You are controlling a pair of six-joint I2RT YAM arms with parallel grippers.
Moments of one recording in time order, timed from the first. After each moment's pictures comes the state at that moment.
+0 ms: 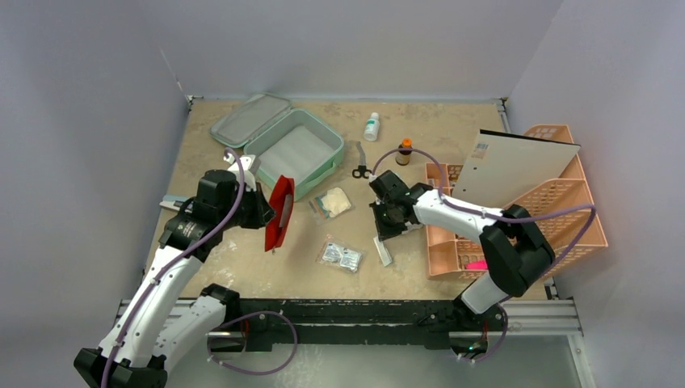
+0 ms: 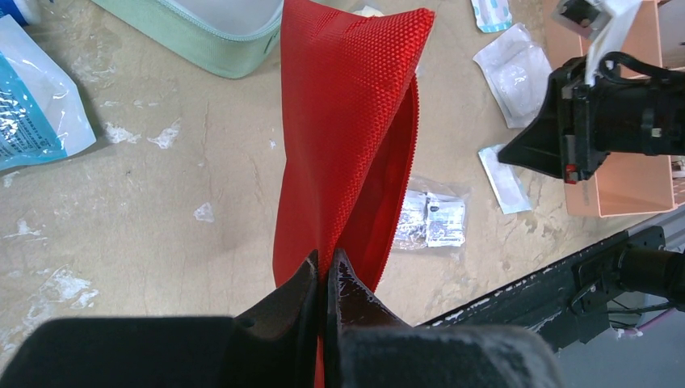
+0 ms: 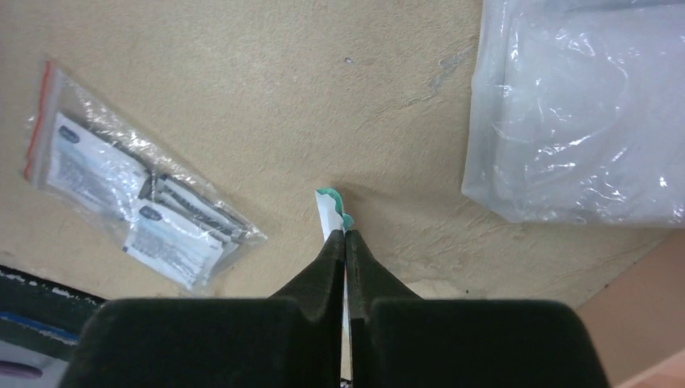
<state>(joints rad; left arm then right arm) -0.34 0.80 0.87 -0.75 0.18 -0.36 0.68 1.59 0.94 -0.60 -0.05 0.45</state>
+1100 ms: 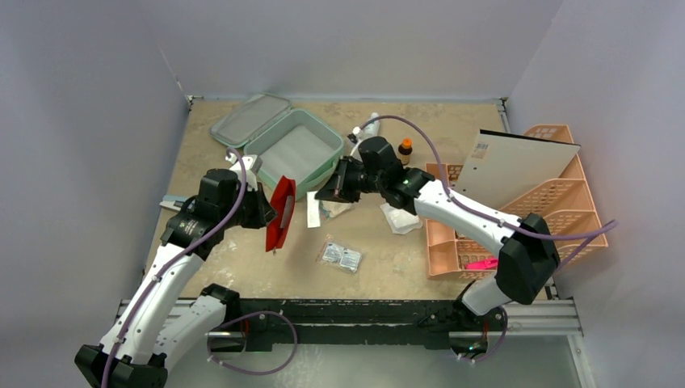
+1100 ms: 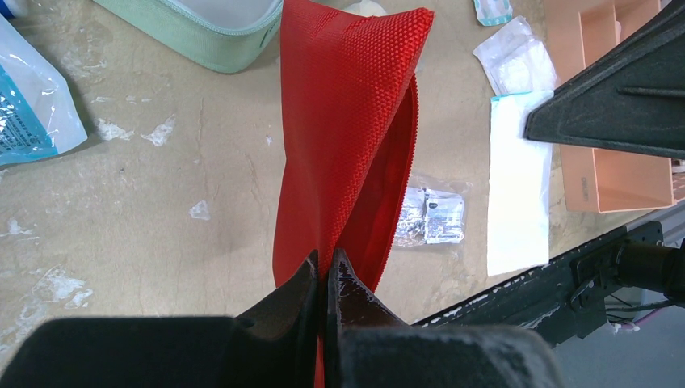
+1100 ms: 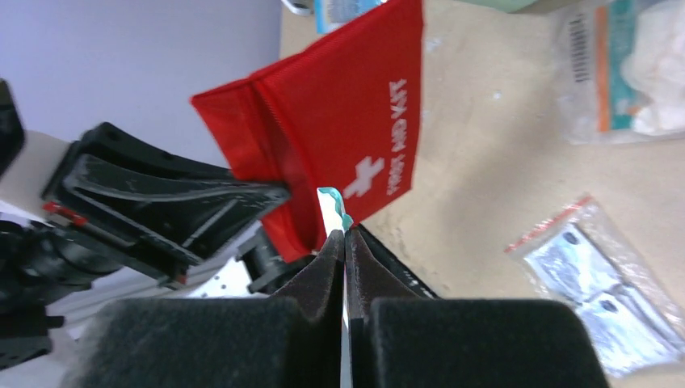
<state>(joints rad) -0.34 0.82 0.87 -0.75 0.19 -0.36 0.77 1.50 1.18 -0.22 -0.36 0.98</state>
